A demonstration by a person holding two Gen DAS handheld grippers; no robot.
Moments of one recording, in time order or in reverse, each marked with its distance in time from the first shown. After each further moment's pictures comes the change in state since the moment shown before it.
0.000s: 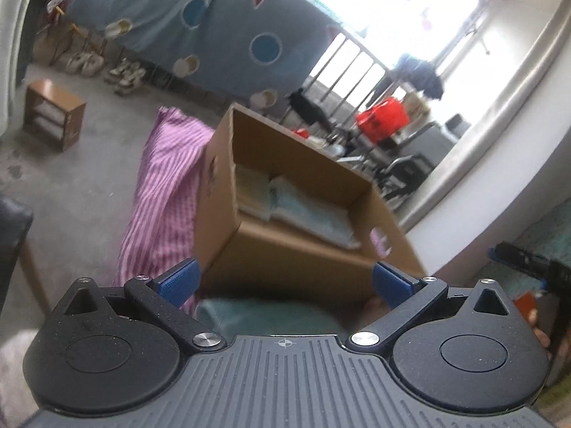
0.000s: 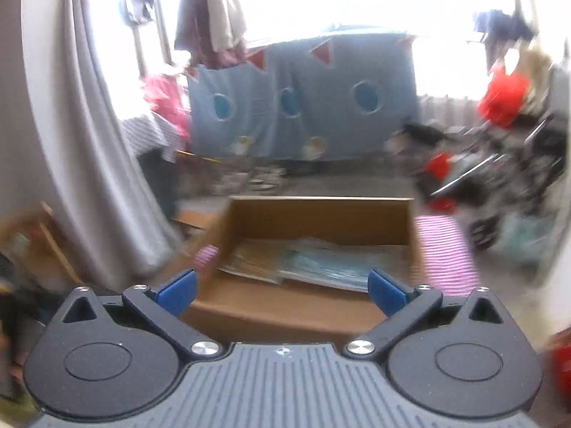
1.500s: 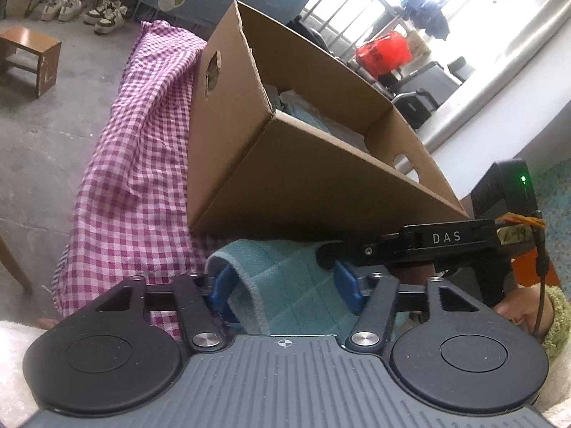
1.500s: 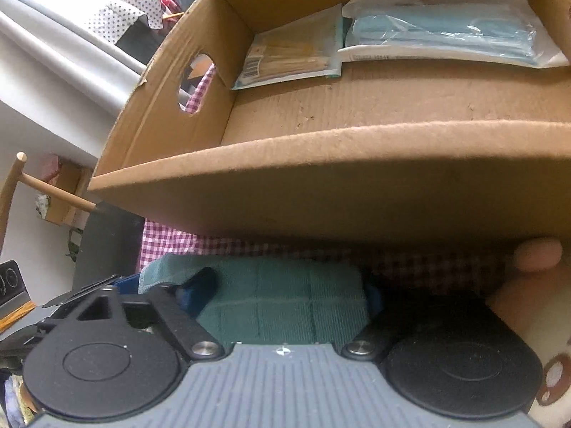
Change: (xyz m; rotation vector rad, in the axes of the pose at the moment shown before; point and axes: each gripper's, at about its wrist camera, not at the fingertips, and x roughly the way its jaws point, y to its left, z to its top) left arm 0.074 0.039 -0.030 0.011 0.203 -0.057; right arm 0.220 0.031 -0.093 0.323 0.621 0.250
